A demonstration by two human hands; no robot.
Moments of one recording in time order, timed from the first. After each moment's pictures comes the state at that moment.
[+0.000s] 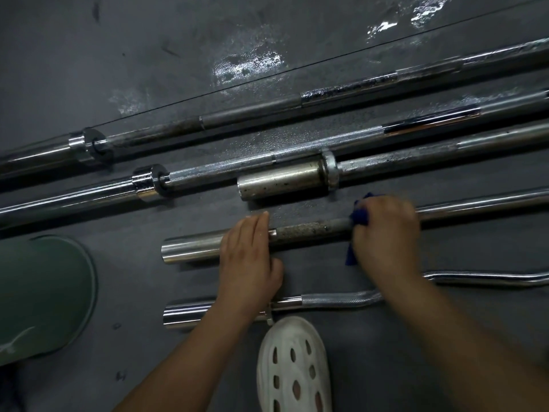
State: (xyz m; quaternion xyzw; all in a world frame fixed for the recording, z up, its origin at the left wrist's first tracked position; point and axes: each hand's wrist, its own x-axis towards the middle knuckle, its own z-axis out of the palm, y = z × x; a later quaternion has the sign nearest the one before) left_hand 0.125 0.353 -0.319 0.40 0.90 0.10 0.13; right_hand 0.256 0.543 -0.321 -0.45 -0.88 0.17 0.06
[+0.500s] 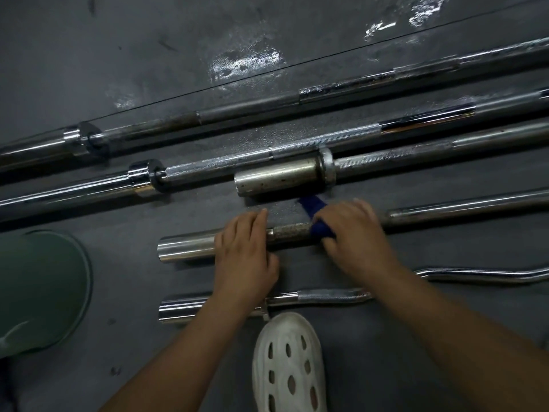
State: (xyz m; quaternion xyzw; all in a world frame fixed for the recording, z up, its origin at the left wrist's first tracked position) left_hand 0.125 0.356 -0.314 0.40 0.90 0.07 0.13; right_hand 0.245 0.533 -0.326 -0.27 -0.93 0.24 -0.01
